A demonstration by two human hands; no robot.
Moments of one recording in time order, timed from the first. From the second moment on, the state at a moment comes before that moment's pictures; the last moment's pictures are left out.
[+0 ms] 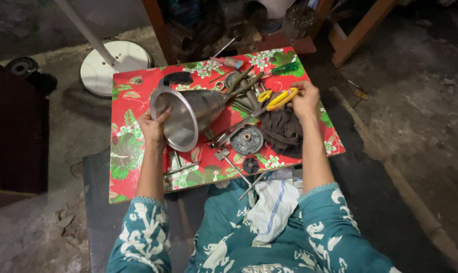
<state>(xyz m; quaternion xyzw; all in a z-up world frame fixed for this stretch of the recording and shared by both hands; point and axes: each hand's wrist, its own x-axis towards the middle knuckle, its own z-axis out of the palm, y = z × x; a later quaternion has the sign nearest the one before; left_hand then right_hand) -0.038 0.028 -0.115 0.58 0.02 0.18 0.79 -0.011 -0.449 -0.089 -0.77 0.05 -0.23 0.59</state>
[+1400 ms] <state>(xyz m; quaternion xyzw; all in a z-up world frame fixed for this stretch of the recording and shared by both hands) -0.096 -0.043 -0.027 0.70 0.04 0.33 0.63 -0.214 -0.262 -0.022 -0.95 -0.25 -0.08 0.17</state>
